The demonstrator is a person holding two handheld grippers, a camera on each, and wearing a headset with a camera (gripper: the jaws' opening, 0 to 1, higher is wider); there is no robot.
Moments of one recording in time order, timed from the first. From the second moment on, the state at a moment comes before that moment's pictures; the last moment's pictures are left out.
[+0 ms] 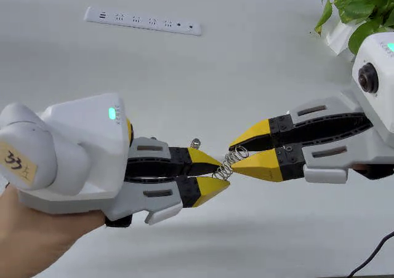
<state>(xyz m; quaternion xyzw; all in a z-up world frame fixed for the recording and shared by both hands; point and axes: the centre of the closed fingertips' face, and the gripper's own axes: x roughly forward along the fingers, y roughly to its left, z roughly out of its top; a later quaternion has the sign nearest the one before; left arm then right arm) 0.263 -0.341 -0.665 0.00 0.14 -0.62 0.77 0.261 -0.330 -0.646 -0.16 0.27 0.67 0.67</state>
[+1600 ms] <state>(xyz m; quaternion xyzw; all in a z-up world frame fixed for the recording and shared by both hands) 0.259 -0.345 -0.677 -0.01 0.16 -0.63 0.76 0.247 -0.332 -0.670 -0.41 0.28 0.75 0.44</state>
